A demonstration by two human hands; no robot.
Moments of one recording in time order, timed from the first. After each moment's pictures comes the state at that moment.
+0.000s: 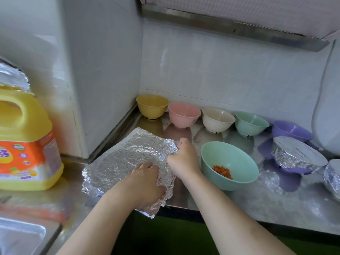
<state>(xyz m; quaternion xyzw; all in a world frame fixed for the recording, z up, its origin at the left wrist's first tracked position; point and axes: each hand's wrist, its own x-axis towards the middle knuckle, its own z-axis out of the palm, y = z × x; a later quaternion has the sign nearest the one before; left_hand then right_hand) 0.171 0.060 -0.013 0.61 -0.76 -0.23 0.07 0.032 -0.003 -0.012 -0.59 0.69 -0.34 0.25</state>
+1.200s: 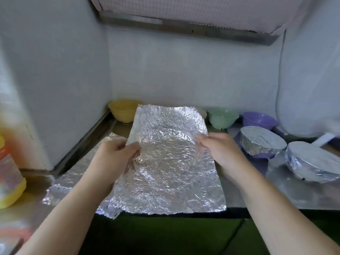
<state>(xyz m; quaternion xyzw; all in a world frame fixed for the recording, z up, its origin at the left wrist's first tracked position) 0.136 0.063 0.043 0.61 -0.54 -0.36 0.46 -0.132 0.061 0.065 -0.55 0.64 -0.46 0.28</state>
